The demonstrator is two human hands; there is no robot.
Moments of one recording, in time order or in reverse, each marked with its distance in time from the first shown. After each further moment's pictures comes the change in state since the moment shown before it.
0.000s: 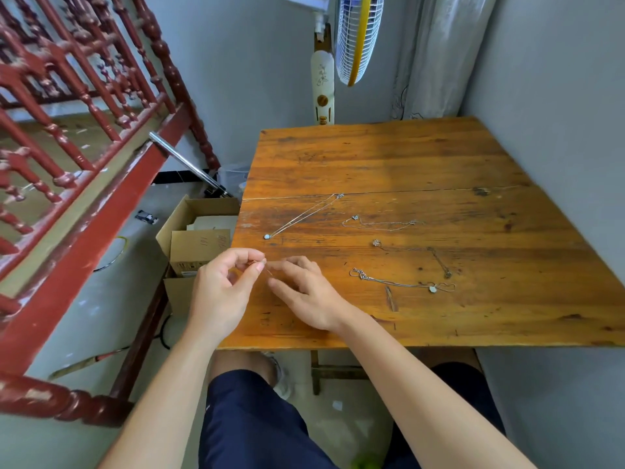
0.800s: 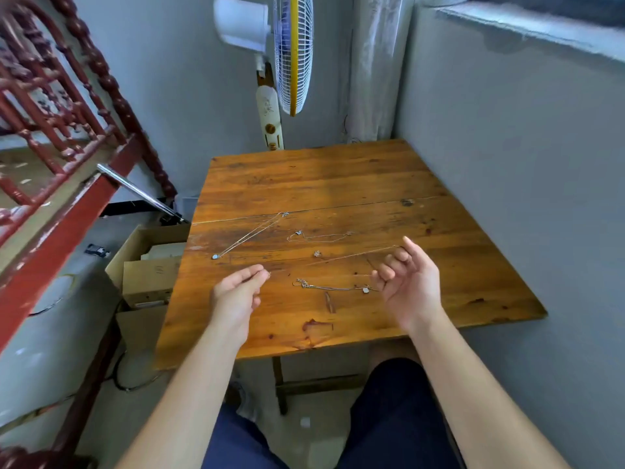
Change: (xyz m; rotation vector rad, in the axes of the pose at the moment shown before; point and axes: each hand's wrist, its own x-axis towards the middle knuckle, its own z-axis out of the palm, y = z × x) left_hand -0.001 0.037 0.092 -0.597 -0.007 -0.624; right_hand -0.129 0.021 -0.153 1.398 0.791 0.253
